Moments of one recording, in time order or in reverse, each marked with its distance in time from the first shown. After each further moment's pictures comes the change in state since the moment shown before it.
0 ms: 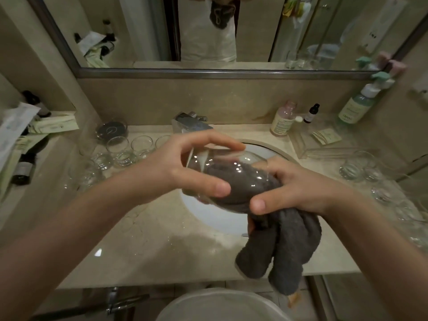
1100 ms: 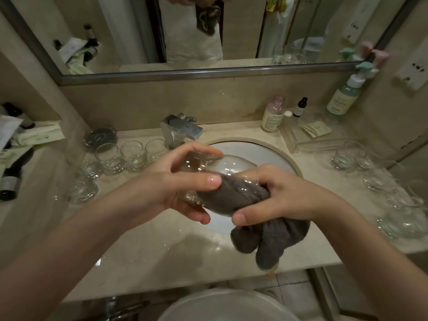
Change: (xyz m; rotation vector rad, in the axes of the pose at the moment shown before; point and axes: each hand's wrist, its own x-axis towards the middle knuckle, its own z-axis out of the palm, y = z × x) left_hand -0.005 -0.006 0.017 -0.245 0.105 -0.185; right_hand -0.007 0.011 0.005 -0.152 0.059 -0.108
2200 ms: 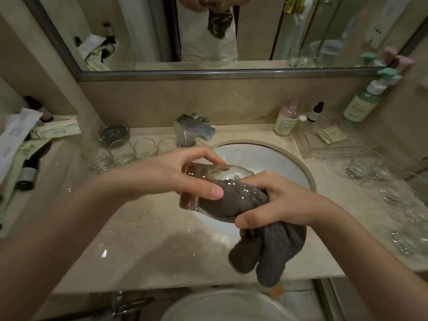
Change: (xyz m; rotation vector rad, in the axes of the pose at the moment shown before) left_hand 0.010 0.014 -0.035 0.479 -0.112 -0.132; right_hand 0.021 0.012 0.003 0.025 -0.046 0.059
